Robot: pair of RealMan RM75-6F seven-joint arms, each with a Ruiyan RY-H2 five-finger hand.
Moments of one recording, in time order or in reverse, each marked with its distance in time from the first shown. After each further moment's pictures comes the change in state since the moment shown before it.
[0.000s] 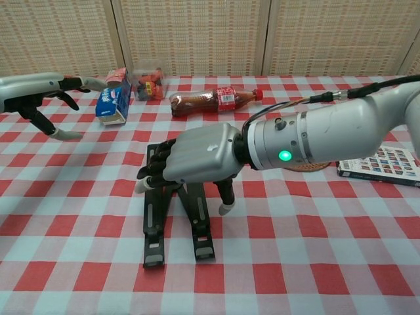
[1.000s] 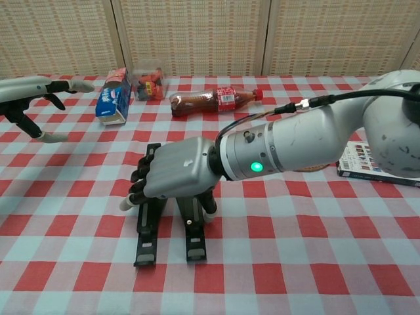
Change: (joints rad) left arm 0.026 -0.015 0.018 0.084 0.038 0.023 0.015; right arm 0.101 -0.083 -0.046 0.097 -0.023 -0.007 0.059
